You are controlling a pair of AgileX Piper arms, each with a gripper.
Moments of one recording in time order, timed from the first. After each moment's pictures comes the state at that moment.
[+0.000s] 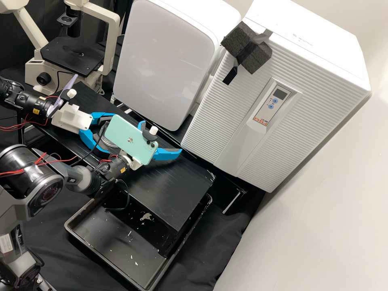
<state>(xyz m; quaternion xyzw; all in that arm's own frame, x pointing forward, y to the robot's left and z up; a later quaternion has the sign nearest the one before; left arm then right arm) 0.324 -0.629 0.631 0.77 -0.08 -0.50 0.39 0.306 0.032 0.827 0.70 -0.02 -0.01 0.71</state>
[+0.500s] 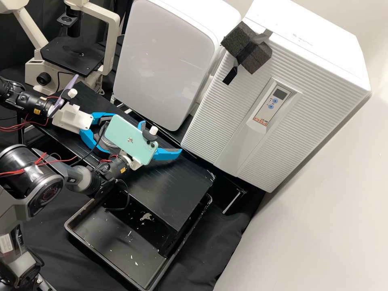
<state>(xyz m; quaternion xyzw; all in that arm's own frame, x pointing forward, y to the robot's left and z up) 0.325 -0.627 0.629 0.76 -0.08 -0.50 0.40 0.306 0.032 0.827 0.70 -0.02 -0.01 0.71</state>
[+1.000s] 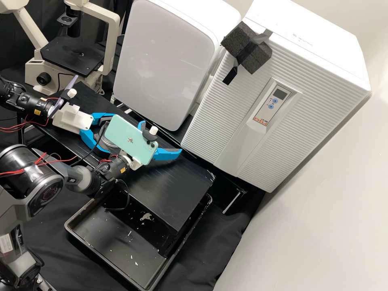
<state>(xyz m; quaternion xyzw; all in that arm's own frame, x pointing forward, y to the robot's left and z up) 0.327 -0.623 0.628 0.76 -0.08 -0.50 0.40 0.306 0.032 0.827 0.70 -0.02 -0.01 0.71</state>
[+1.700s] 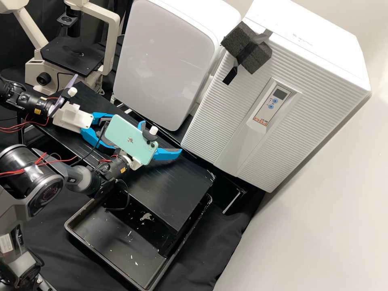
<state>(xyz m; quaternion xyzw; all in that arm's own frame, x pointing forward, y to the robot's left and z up) 0.329 -0.622 0.630 0.76 -0.08 -0.50 0.41 0.306 0.032 0.827 0.70 -0.02 -0.01 0.71</state>
